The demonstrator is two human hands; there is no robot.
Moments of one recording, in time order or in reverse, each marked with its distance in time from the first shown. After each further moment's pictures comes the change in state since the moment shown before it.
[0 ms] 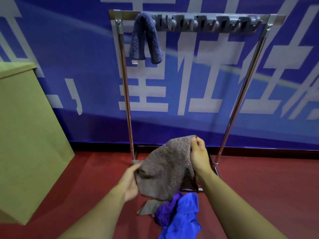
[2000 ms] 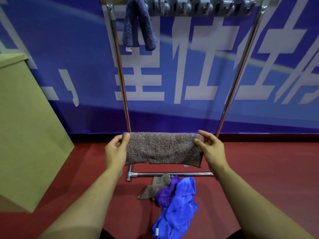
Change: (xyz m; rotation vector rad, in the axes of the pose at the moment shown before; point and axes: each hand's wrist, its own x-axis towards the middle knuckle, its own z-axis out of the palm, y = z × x) left_hand -0.025 0.034 -0.002 0.354 0.313 0.789; right_hand 0.001 0.030 -0.074 -0.027 -0.008 -0.083
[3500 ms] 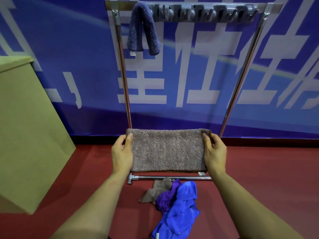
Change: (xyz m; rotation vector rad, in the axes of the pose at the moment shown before) left_hand -0.008 0.011 0.007 0.250 -0.002 0.207; right_hand -0.005 -0.010 0.013 -0.203 0.186 -0.199
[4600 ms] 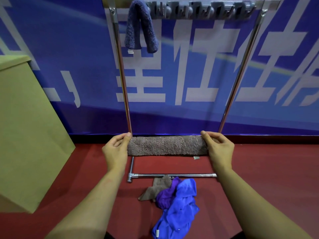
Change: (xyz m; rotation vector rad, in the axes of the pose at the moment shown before) left_hand 0.000 0.010 -0.003 -0.340 0.175 -0.179; right_hand 0.001 -0.014 -0.013 0.231 0.066 0.110
